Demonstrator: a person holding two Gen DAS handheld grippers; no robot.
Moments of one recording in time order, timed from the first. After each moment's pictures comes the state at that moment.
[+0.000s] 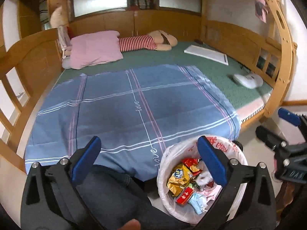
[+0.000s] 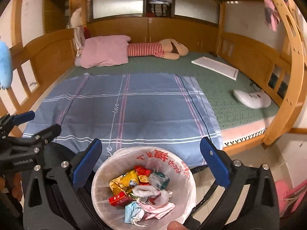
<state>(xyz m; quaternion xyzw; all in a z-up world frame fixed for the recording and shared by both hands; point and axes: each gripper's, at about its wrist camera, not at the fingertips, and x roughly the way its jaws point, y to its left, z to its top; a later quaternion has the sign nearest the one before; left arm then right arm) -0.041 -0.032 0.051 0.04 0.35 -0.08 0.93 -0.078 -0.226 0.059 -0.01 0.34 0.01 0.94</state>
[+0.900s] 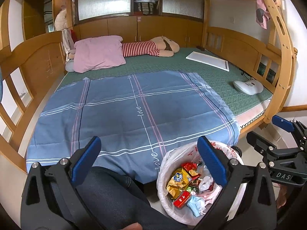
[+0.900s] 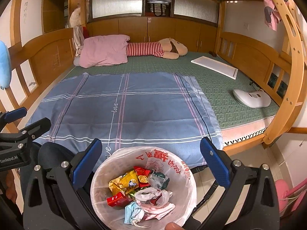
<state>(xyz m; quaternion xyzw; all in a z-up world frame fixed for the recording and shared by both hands) -0.049 -0.026 0.062 0.03 0.34 -0.08 0.94 -0.076 -0.225 0.054 0.00 0.34 0.01 0.94</state>
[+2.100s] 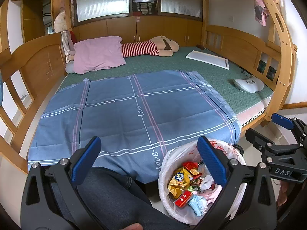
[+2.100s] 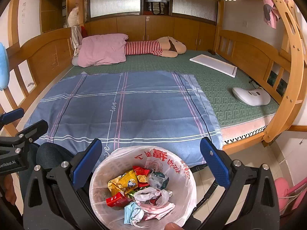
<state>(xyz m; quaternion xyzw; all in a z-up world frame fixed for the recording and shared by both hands) -0.049 -0.027 0.063 0.04 0.34 -0.08 0.94 -0.071 -0.227 0.049 0.00 0.35 0.00 0.94</state>
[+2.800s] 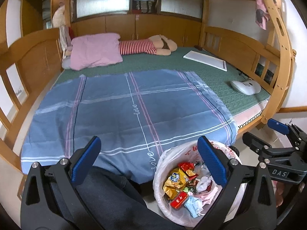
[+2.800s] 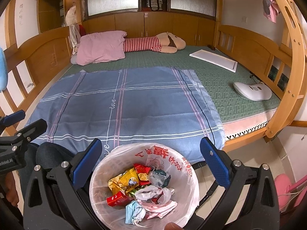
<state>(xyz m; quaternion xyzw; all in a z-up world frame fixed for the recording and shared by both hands) -0.039 -0.021 0.051 0.01 0.35 -0.09 0.93 -0.064 -0.227 0.037 0.01 0.36 0.00 0.93</state>
